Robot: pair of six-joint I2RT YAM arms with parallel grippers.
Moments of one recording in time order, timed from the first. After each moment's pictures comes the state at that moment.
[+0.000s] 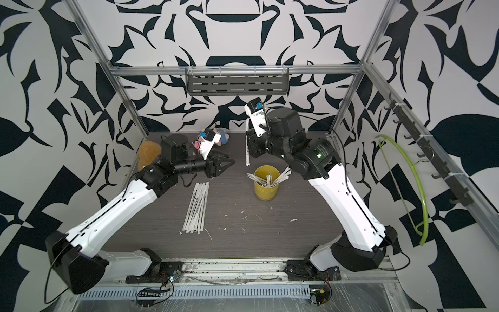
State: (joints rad) left arm -0.62 1.24 1.22 -0.31 0.53 -0.13; right arm 0.73 1.47 2.04 -1.00 0.05 0.10
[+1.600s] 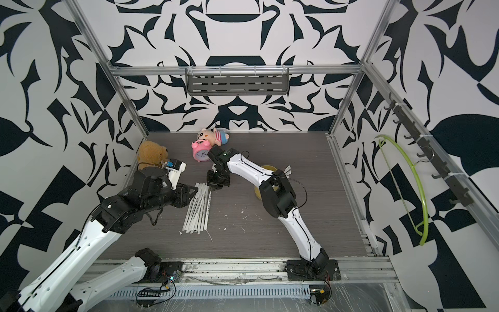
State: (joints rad) left arm -0.62 0.87 1.04 -0.84 0.06 -0.29; right arm 0.77 2.37 2.11 -1.00 -0.47 0.75
